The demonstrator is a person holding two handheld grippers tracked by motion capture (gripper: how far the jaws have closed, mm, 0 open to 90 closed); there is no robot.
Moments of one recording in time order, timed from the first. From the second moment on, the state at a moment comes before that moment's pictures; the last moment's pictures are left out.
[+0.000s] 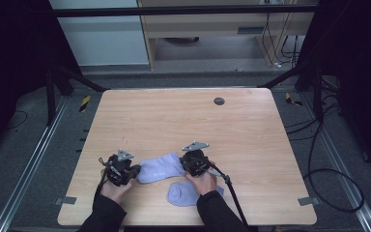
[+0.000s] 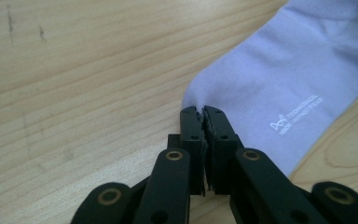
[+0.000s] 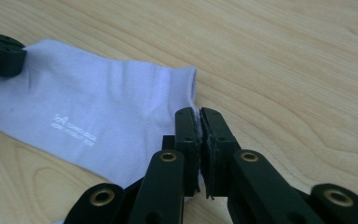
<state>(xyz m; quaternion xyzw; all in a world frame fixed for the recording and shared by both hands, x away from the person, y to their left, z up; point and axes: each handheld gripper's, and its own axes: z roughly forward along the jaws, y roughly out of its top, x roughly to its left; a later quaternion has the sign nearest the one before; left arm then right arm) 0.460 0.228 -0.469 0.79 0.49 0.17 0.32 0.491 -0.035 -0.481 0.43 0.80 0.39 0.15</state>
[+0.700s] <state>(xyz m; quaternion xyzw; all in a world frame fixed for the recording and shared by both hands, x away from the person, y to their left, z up) 0.429 0.191 -0.434 0.80 0.44 0.18 0.37 0.453 -0.072 -0.439 0.39 0.80 0.42 0.15</state>
